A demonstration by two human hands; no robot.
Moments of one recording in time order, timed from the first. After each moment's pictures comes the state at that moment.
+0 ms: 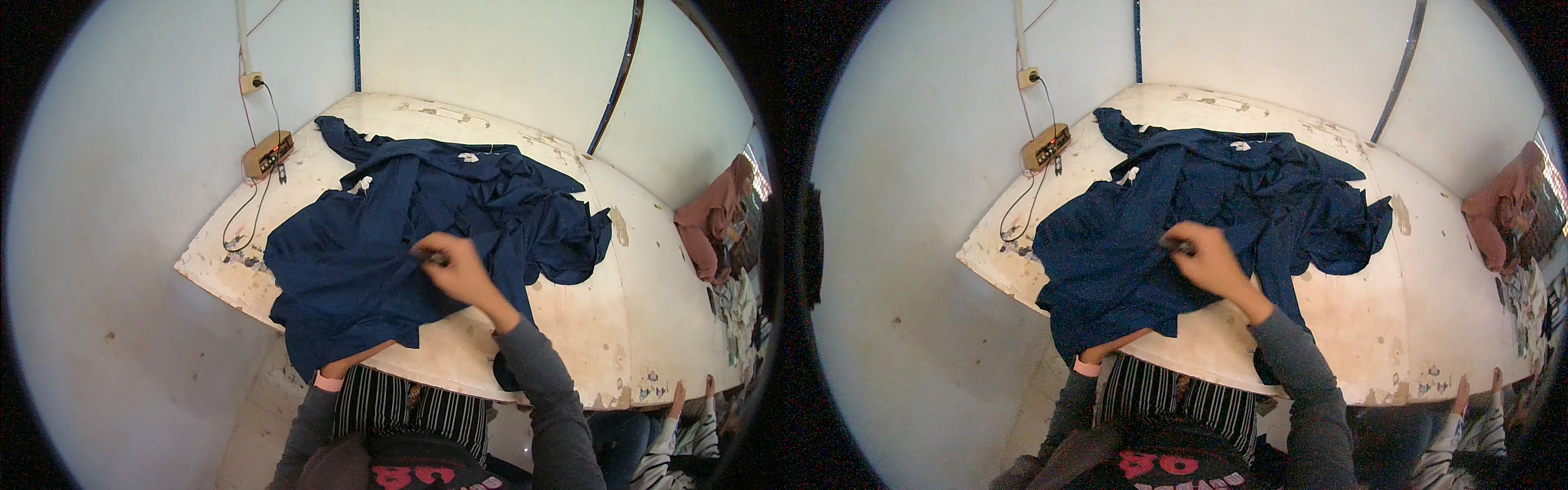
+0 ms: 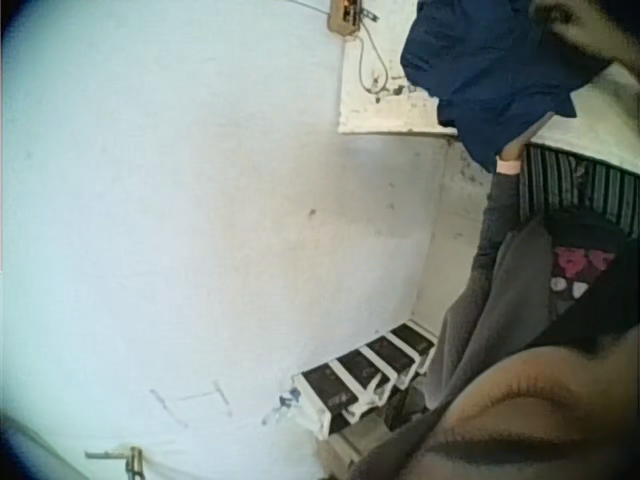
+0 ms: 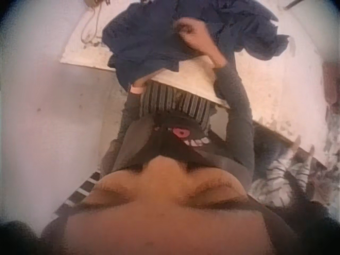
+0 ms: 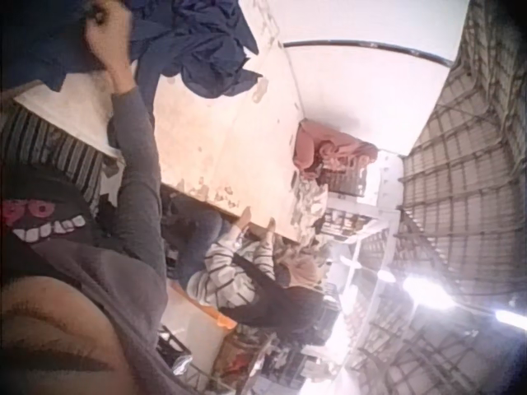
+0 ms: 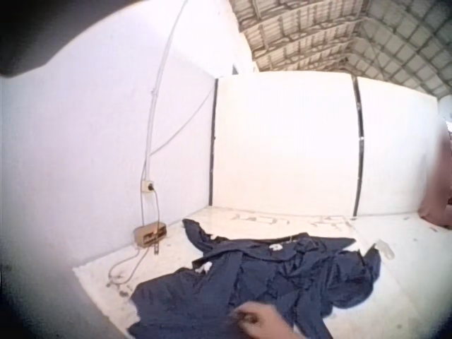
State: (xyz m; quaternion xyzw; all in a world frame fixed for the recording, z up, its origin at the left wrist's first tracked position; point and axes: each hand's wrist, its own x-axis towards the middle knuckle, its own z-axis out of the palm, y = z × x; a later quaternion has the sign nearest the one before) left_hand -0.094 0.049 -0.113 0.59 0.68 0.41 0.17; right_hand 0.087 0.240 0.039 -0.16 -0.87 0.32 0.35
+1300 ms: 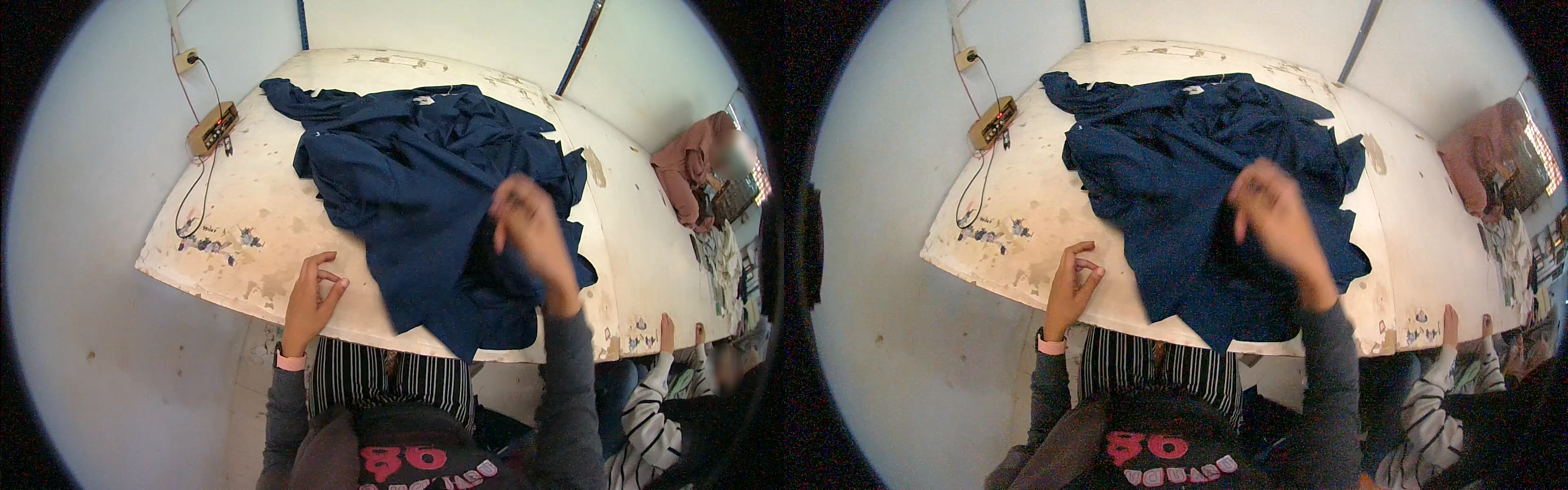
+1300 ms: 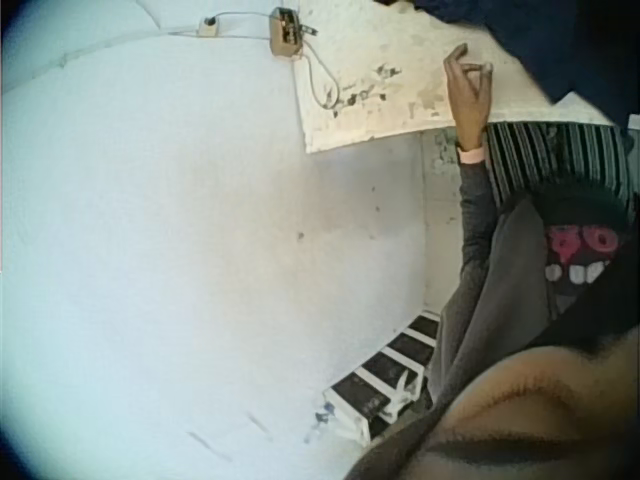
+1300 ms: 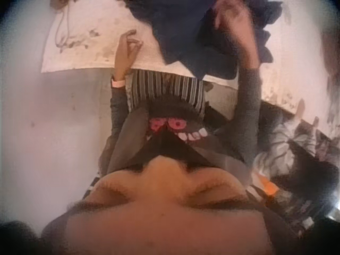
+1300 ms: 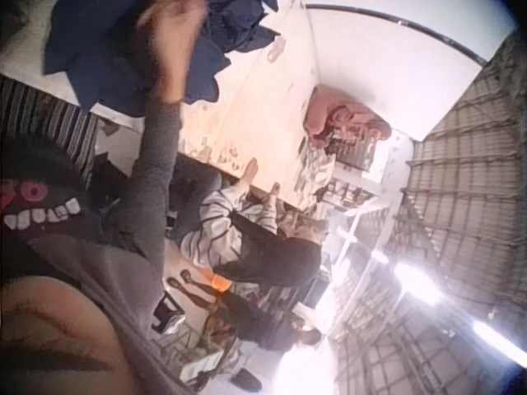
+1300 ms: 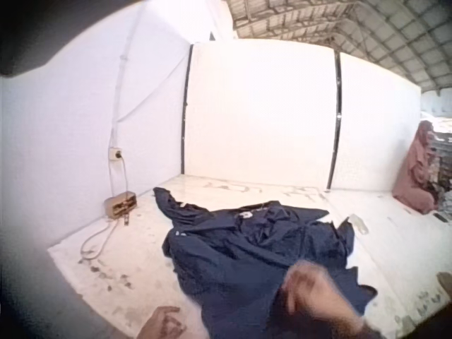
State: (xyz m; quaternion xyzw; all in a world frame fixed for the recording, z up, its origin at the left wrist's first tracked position) left_hand -0.079 0.060 -0.055 0.56 0.65 0.48 0.18; right_hand 0.216 0.228 0.091 -0.30 -0.73 0.47 0.38
